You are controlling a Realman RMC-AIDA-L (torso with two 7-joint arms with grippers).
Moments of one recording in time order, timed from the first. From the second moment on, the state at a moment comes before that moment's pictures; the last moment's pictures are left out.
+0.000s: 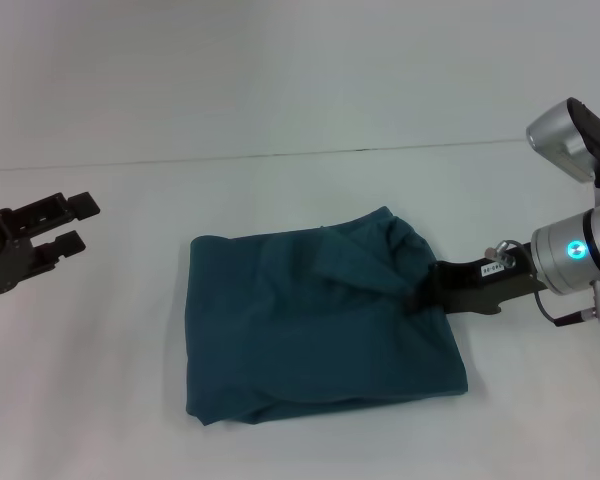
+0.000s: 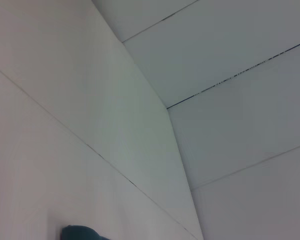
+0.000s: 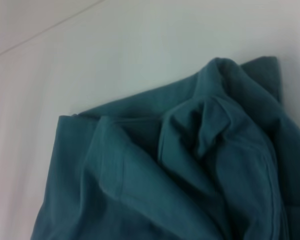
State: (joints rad) left arm -0.49 -2.11 0.38 0.85 2.03 1.54 -2.41; right arm 0.80 1.98 -0.87 -0.50 -2.34 -1.22 2.65
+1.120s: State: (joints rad) left arm -0.49 -2.10 0.38 0.84 2.02 1.54 -2.41; right arm 0.70 1.96 -0.80 -0.83 -2.26 -1.37 2.62
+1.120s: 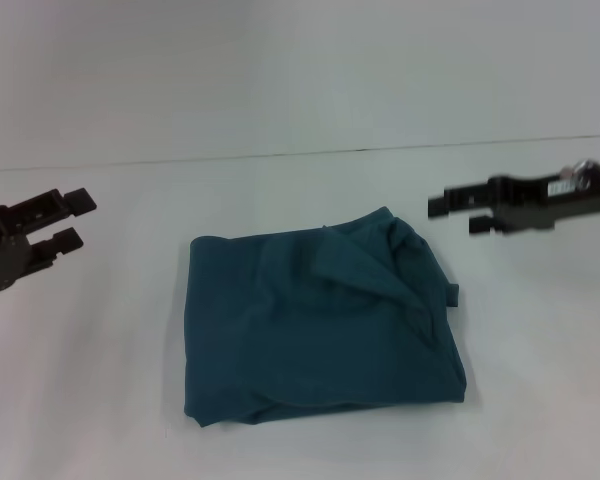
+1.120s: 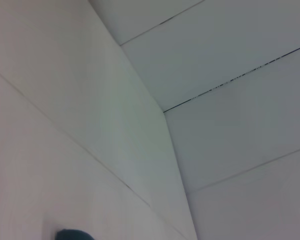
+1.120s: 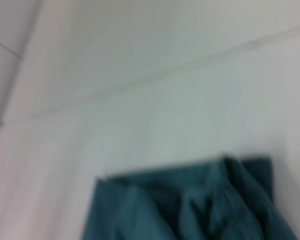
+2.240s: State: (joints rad) left arm -0.51 -2.07 0.29 0.85 2.01 1.57 -2.45; right arm 0.92 1.99 -0.97 -0.75 -2.57 -1.18 2.52
